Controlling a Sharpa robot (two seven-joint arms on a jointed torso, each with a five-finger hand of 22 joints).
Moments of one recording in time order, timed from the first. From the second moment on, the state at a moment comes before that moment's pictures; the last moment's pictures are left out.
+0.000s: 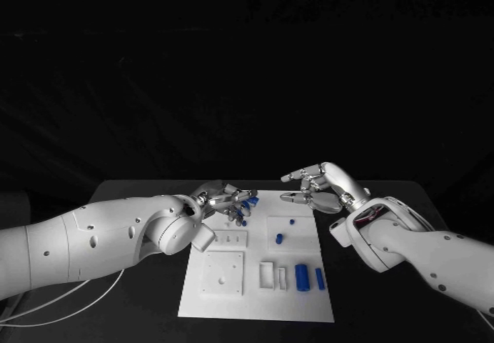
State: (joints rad) left arm 1.31 -0.73 -0.23 1.45 -0.25 -0.22 0.11; left_hand 1.21 0.07 0.10 0.17 0.63 1.19 0.04 0.07 0.88 1.47 -0.05 0.27 0.18 1.27 -0.09 1.13 0.54 0.01 1.25 -0.12 0.25 1.31; right arm 1.00 -0.84 0.17 1.59 -1.14 -0.57 0.22; right_hand 1.30 -0.06 0.06 -0.18 0.26 1.08 0.10 0.06 0.07 1.26 0.00 0.98 1.15 1.43 -0.07 0.92 1.11 0.10 1.47 -0.08 0.41 1.31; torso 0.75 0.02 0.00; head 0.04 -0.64
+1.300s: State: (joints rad) left arm 1.31 -0.73 -0.23 1.48 -0.12 -0.21 0.09; left_hand 1.23 0.07 0.07 0.06 0.55 1.21 0.06 0.06 0.61 1.47 -0.06 0.38 0.29 1.28 -0.11 1.21 0.54 0.01 1.24 -0.13 0.36 1.31; right arm 0.99 -0.73 0.17 1.63 -1.12 -0.54 -0.15; right_hand 1.27 -0.09 -0.02 -0.05 0.28 1.06 0.10 0.06 0.08 1.26 0.00 1.00 1.17 1.43 -0.07 0.94 1.12 0.10 1.46 -0.08 0.41 1.30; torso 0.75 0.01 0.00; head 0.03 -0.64
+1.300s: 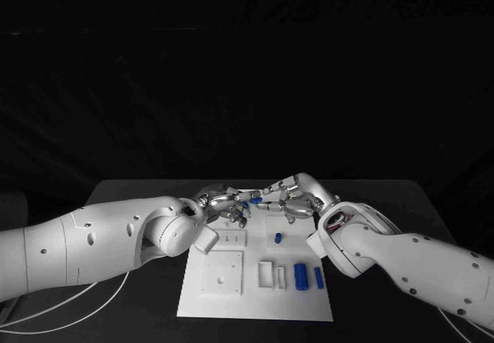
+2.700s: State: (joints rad) left arm 1.31 -0.72 -0.23 1.48 -0.13 -0.20 0.09; left_hand 1.24 0.07 0.07 0.06 0.54 1.21 0.05 0.06 0.60 1.47 -0.06 0.36 0.29 1.27 -0.11 1.21 0.54 0.02 1.23 -0.13 0.37 1.31; right arm 0.99 -0.71 0.17 1.62 -1.09 -0.54 -0.15; right_hand 1.22 -0.06 0.39 -0.20 0.24 1.20 0.07 0.06 0.07 1.29 -0.02 1.03 1.19 1.45 -0.08 0.98 1.16 0.10 1.47 -0.10 0.50 1.31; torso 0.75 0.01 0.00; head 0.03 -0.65
